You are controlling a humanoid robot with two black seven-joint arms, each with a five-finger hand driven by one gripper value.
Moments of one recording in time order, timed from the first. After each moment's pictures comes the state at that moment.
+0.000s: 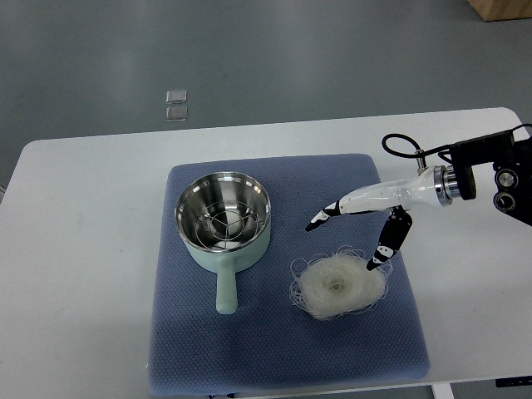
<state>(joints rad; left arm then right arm) -0.02 0.00 -0.04 -0.16 0.01 -0.01 0.17 0.87 -0.67 0.39 1.32 -1.56 0.54 0.44</state>
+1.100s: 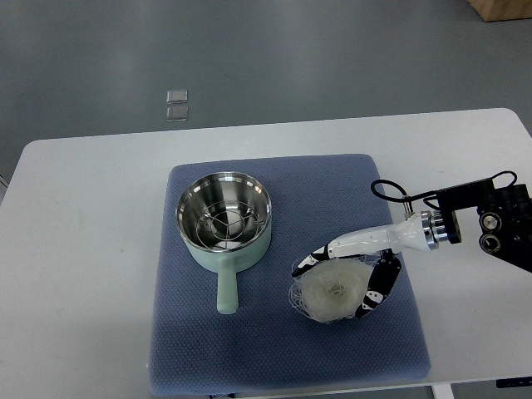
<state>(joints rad) -0.02 0.00 -0.04 -0.16 0.01 -0.01 0.17 0.74 -0.61 0.39 1.34 -1.55 0.55 0.50</state>
